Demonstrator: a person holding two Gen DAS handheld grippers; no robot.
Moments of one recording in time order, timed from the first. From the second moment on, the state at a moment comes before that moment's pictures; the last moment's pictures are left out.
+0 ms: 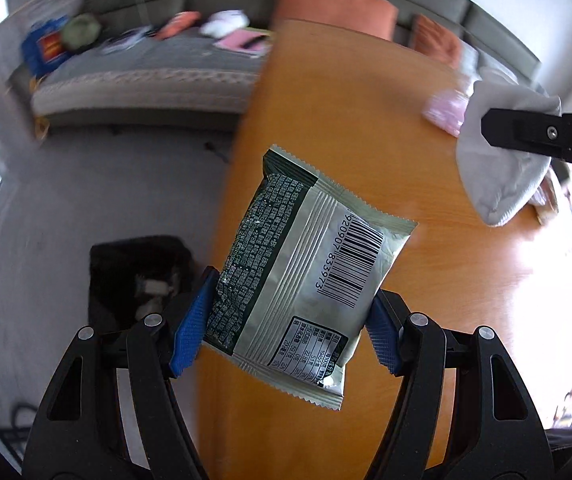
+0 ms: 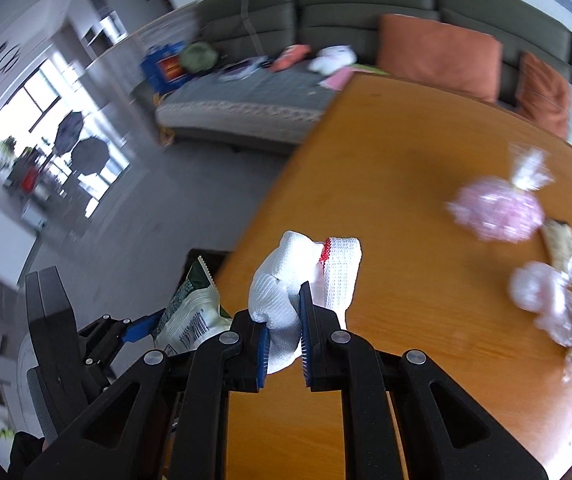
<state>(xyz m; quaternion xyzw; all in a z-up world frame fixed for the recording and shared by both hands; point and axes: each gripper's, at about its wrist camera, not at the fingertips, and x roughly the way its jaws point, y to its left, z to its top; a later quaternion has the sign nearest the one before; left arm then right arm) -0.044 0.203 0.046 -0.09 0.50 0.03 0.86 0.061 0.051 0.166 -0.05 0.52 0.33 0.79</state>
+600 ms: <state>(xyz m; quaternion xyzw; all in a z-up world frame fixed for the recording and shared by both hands) -0.142 0.385 0.015 -0.20 0.50 0.23 0.81 -0.003 0.284 0.149 -0.14 0.51 0.47 0.70</state>
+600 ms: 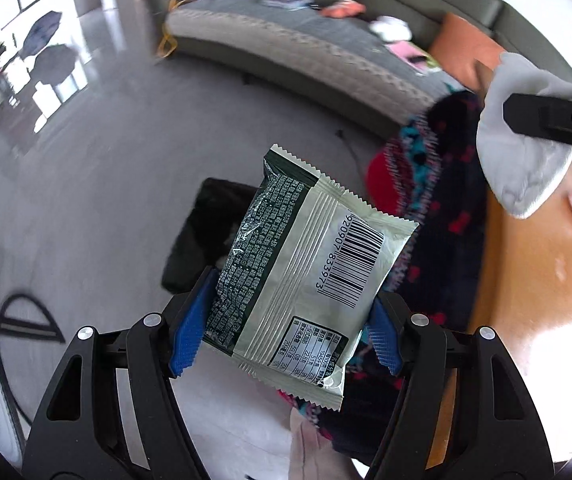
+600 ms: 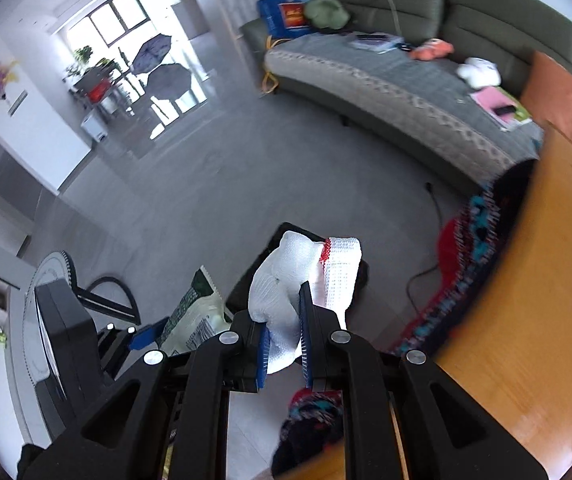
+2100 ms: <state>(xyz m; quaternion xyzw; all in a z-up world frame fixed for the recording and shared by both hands) -0.118 0.407 0.057 -0.19 0.47 0.27 0.82 0.039 0.255 0.167 -0.11 0.51 0.44 0.73</state>
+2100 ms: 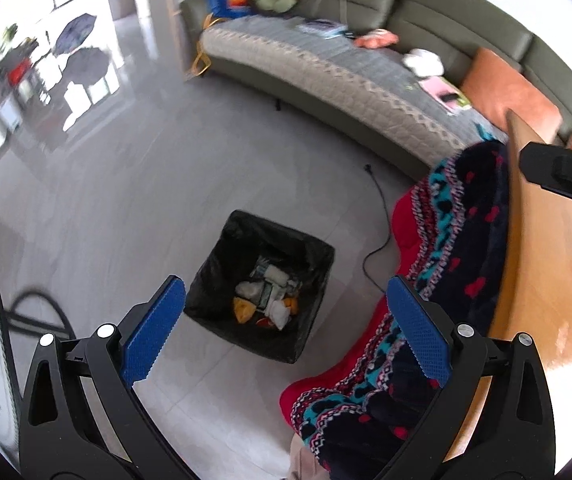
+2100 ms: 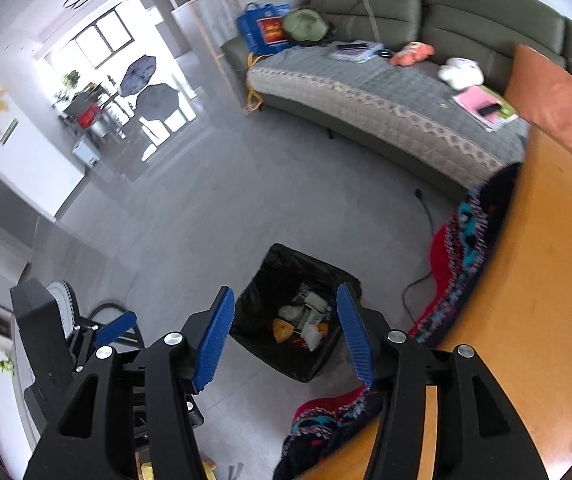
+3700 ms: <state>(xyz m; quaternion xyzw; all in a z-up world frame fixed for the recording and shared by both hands) 0.125 0.035 0.075 -0.03 0.52 0.01 0.86 0.205 -0.156 0.083 -0.08 0.55 0.21 0.80</state>
